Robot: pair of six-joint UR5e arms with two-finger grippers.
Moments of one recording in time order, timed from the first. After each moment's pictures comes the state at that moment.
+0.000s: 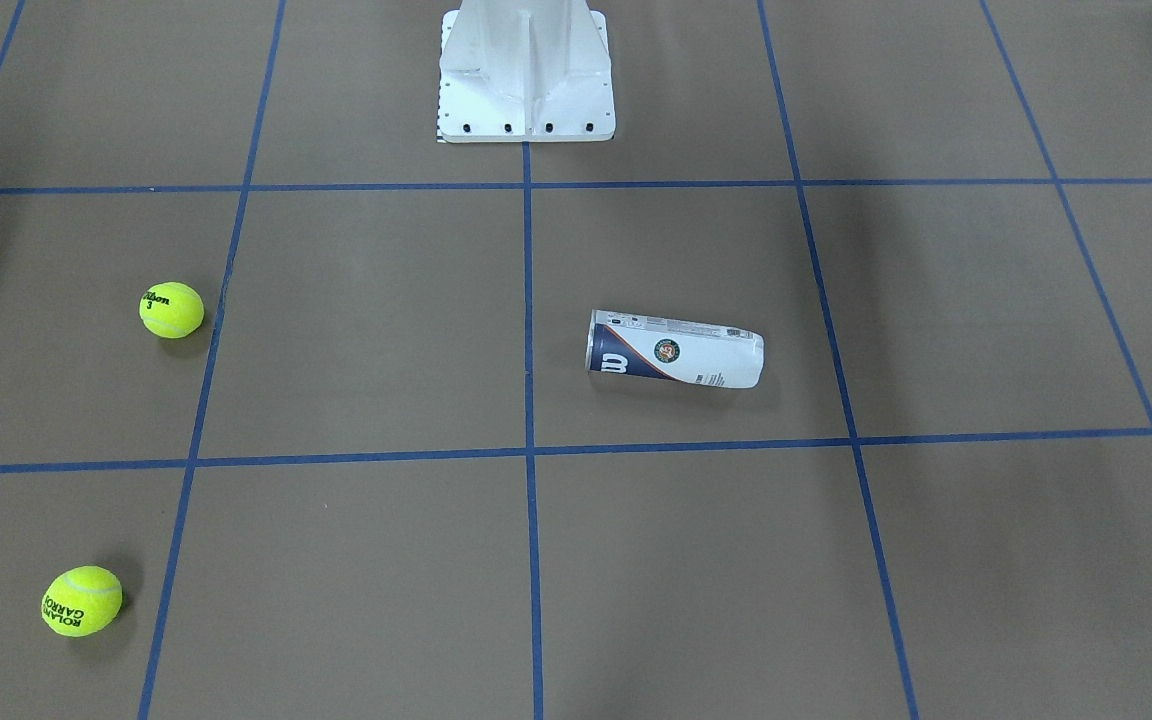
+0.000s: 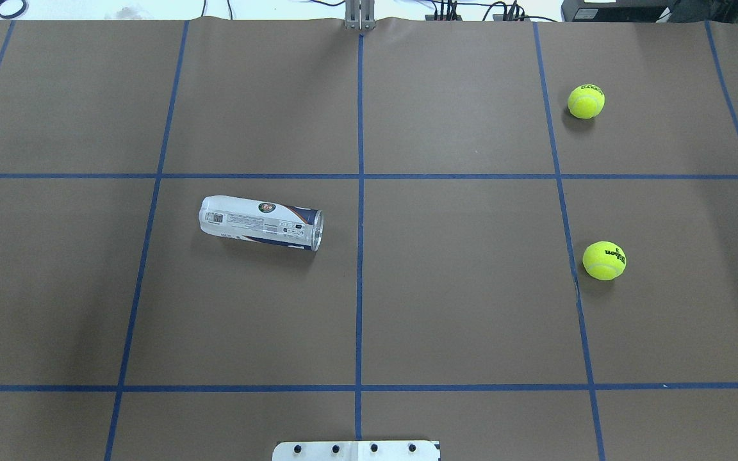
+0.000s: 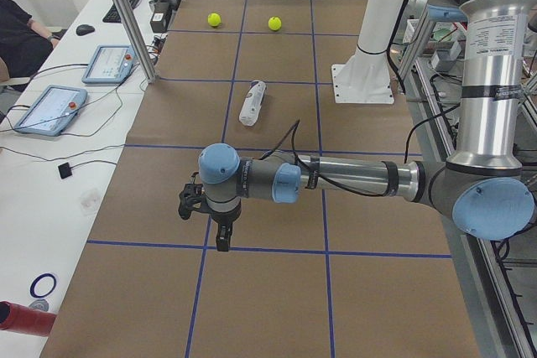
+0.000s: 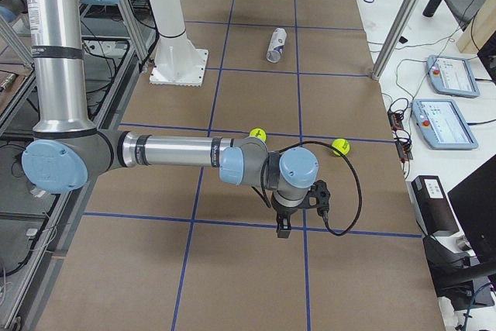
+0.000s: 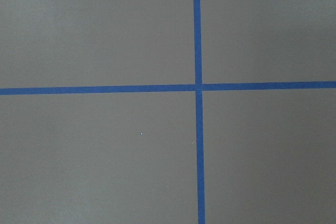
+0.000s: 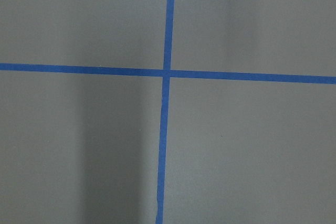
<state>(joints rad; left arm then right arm) -1.54 -1.55 -1.65 -1.62 -2.31 -0.07 1.62 -1.55 1.57 -1.68 2.37 -0.12</state>
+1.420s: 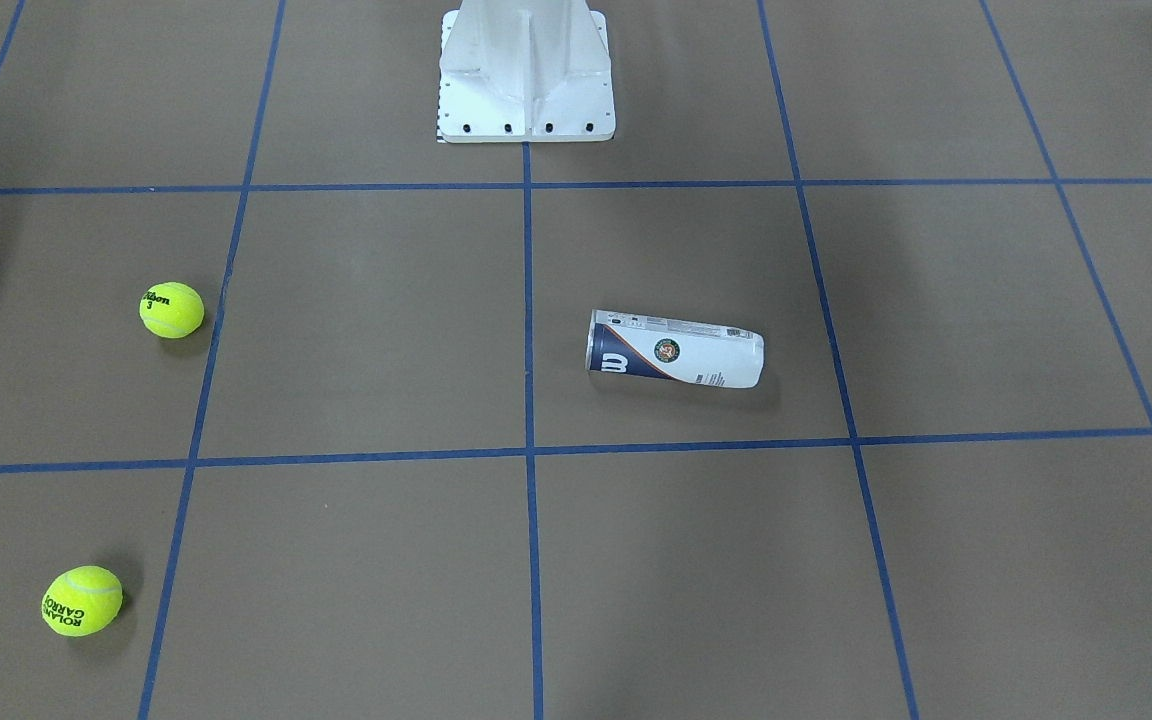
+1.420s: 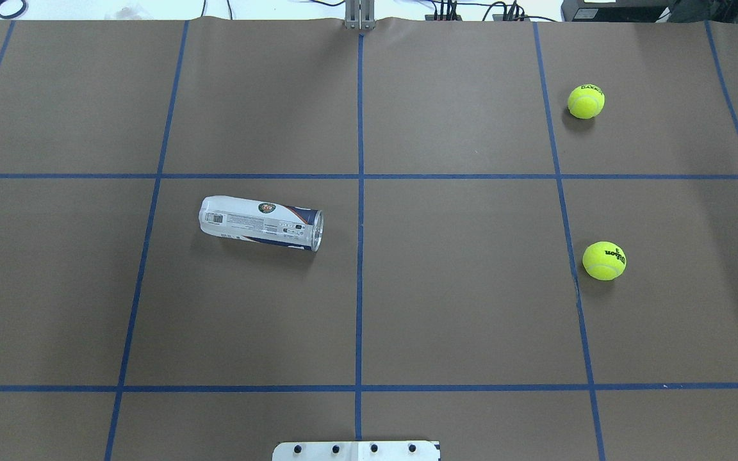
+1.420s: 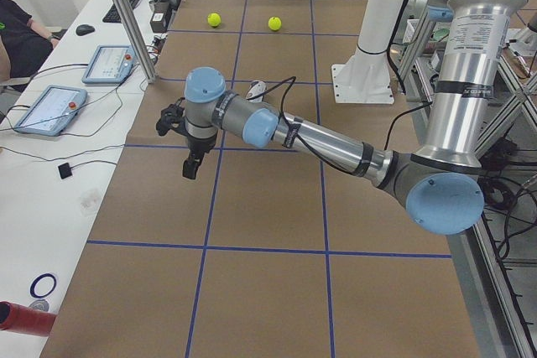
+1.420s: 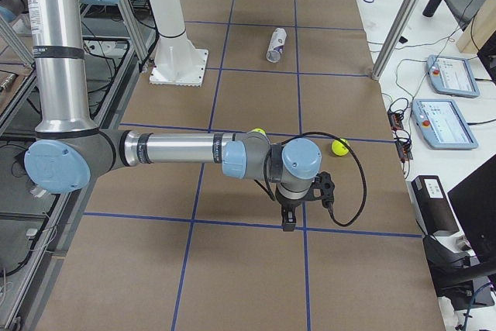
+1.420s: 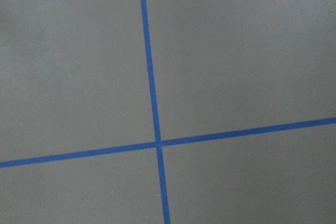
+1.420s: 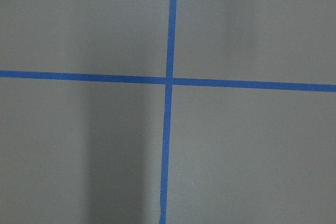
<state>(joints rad) -1.42 -1.77 -1.79 -1.65 -2.32 -0.14 1.62 -1.53 1.60 -1.68 2.39 -0.11</state>
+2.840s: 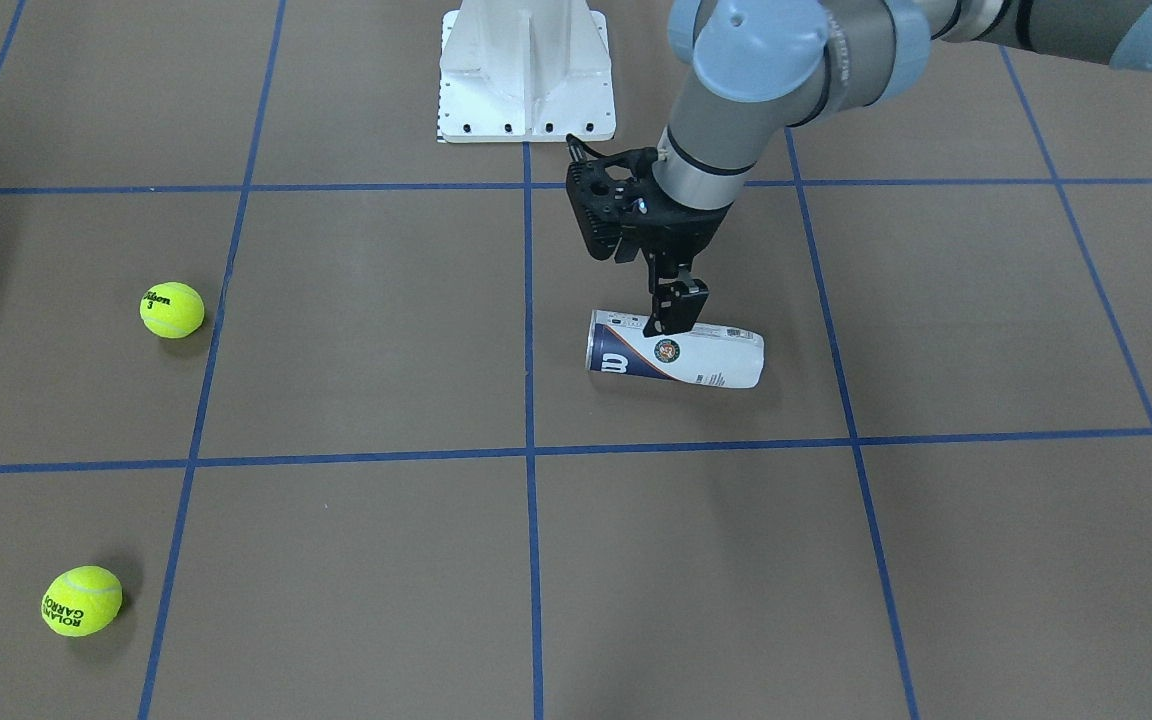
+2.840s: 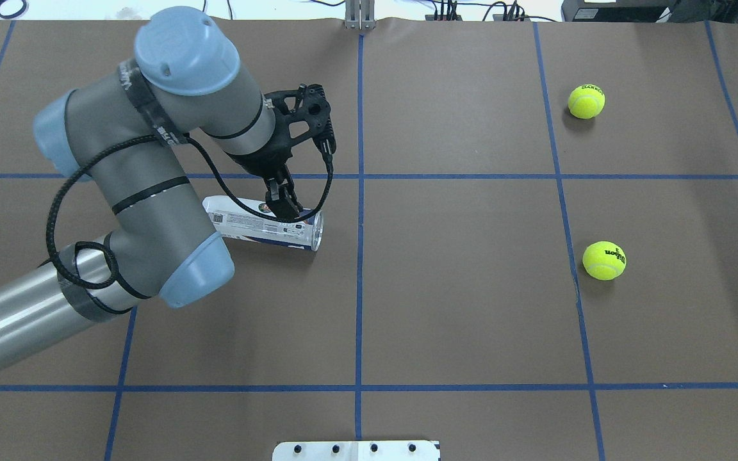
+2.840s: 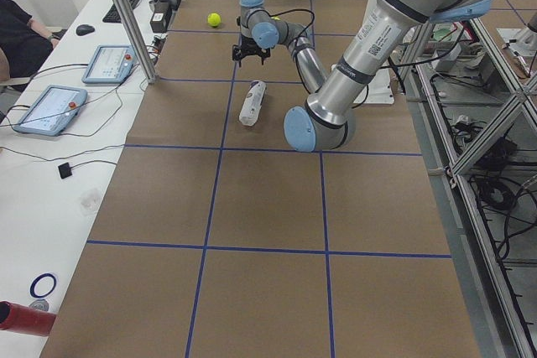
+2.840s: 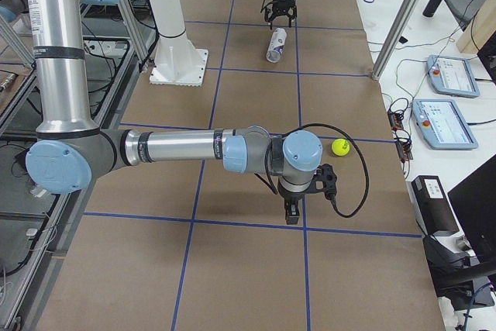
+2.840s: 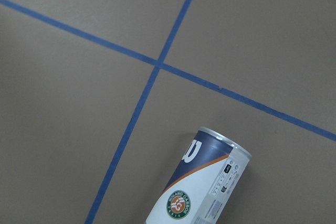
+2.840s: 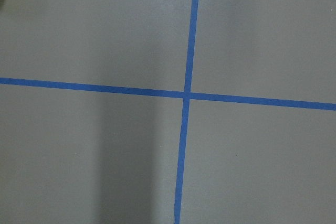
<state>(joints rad) -0.67 -2.31 -1.72 -1.55 -2.01 0.23 1.62 -1.53 1.62 -1.68 2.40 -0.11</state>
